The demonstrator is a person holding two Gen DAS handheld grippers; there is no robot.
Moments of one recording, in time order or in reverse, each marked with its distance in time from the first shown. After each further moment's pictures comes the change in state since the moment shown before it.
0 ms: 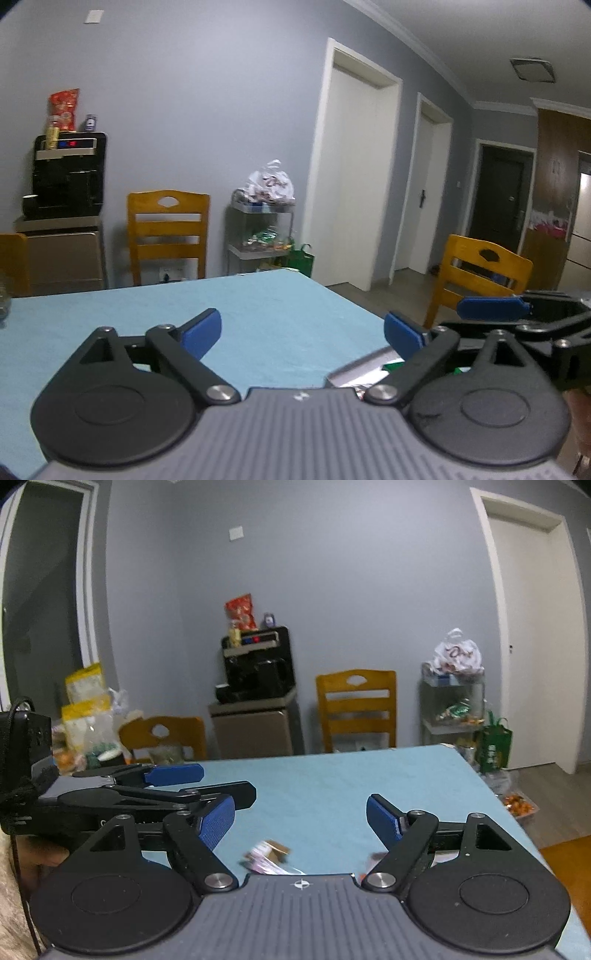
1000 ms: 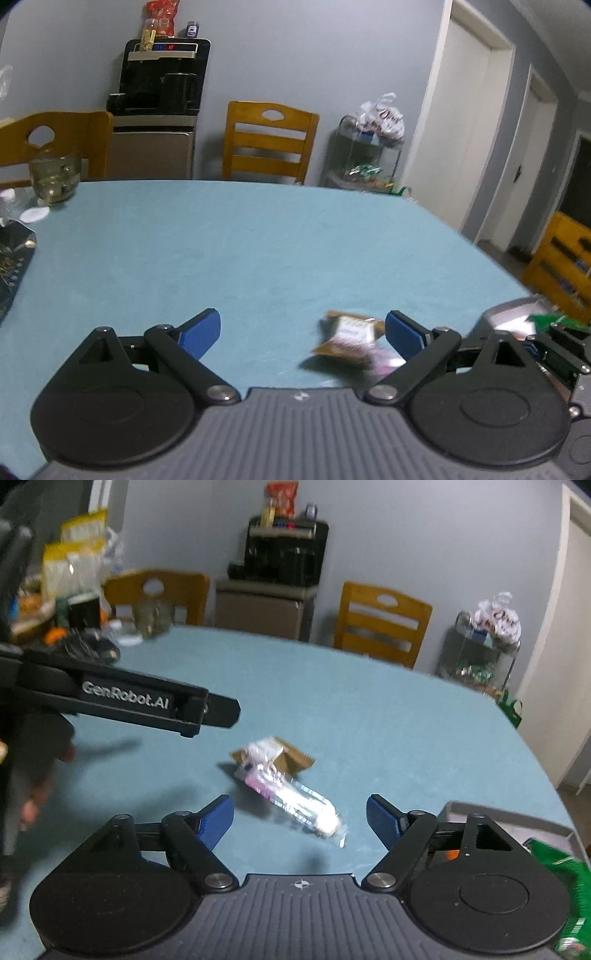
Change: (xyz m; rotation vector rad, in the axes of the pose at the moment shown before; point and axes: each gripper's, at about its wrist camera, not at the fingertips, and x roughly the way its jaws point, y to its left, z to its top) left arm 0.069 0.117 -0.094 -0.179 0.224 0.286; right arm 0.174 0.073 -0.092 -0.283 0.308 -0.102
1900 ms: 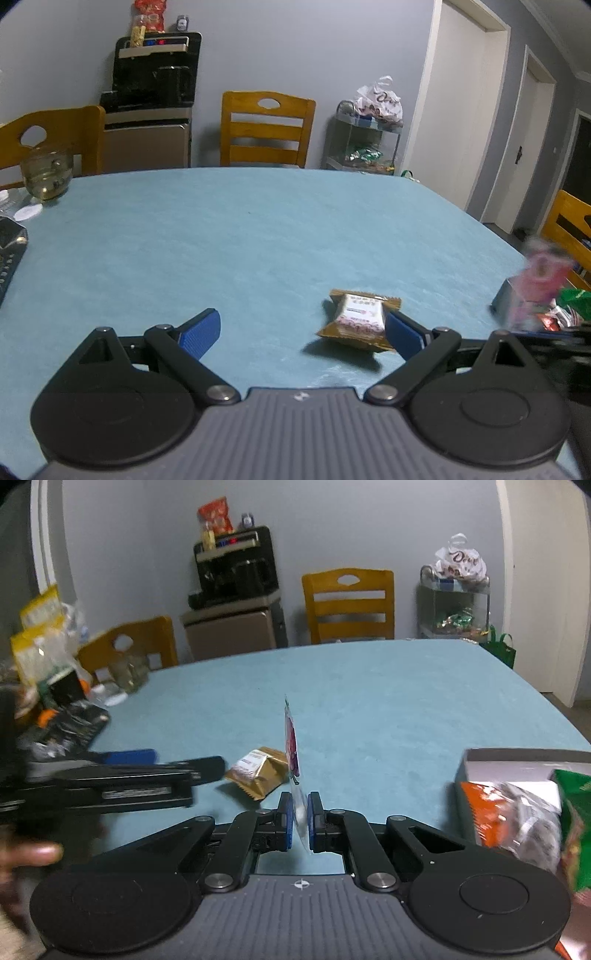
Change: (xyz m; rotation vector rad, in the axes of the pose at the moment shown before) left arm 0.031 -0.004 -0.008 0.036 0.038 -0.008; right arm -0.026 -0.052 -0.009 0.317 -0.020 0.079
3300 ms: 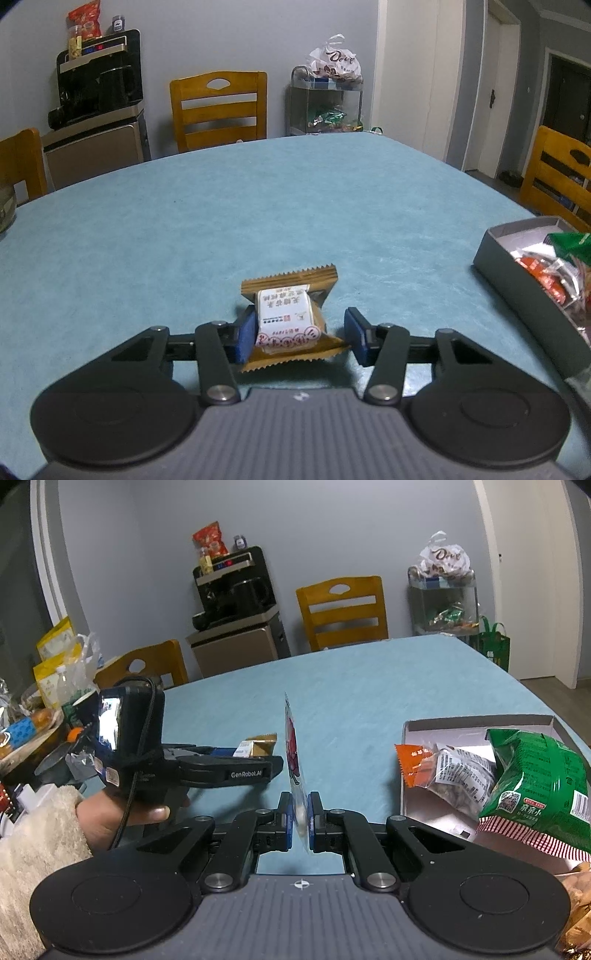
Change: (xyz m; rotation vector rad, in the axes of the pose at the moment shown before) left arm 0.064 -0.067 -0.006 0.165 0.083 -0.037; right arm -0.067 -0.043 -0.027 0.073 -0.028 0.053
